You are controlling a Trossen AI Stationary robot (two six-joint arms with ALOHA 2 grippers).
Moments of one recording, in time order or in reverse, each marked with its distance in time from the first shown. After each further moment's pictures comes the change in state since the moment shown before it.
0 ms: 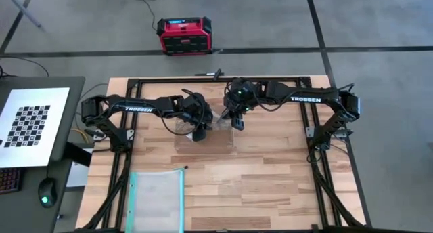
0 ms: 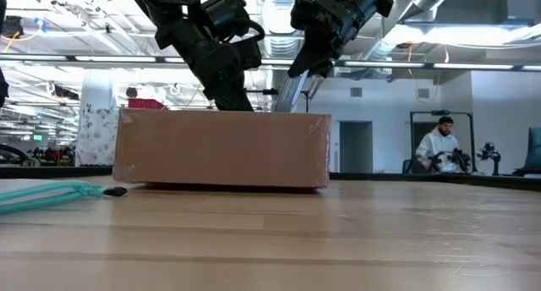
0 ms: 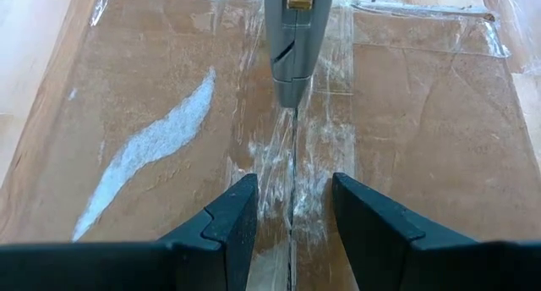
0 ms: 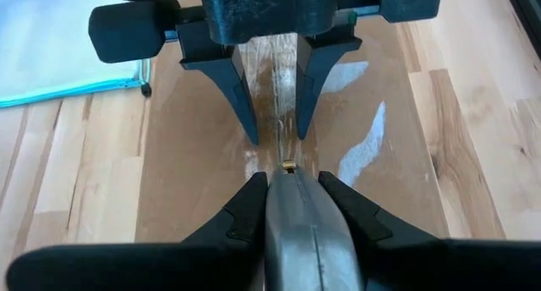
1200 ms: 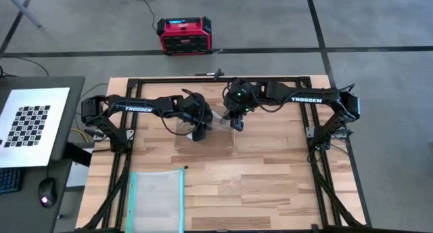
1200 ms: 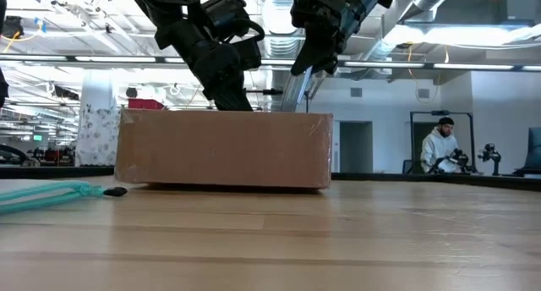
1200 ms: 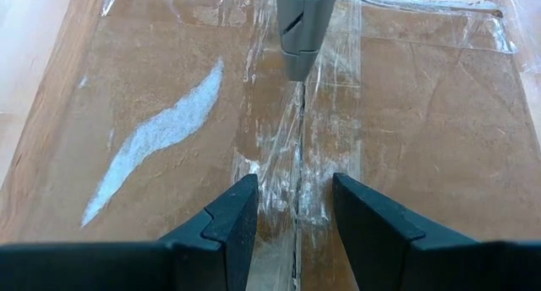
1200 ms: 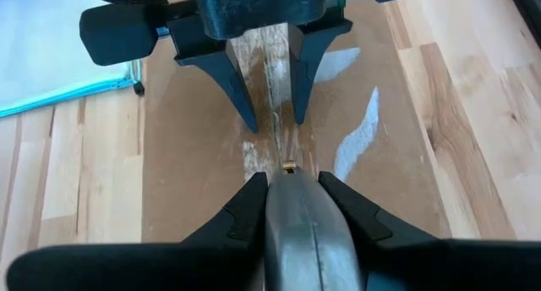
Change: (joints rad) left arm 0.000 0.000 0.000 -0.002 -0.002 0.002; right arm 0.038 -0.001 0.043 -0.073 0.061 0.094
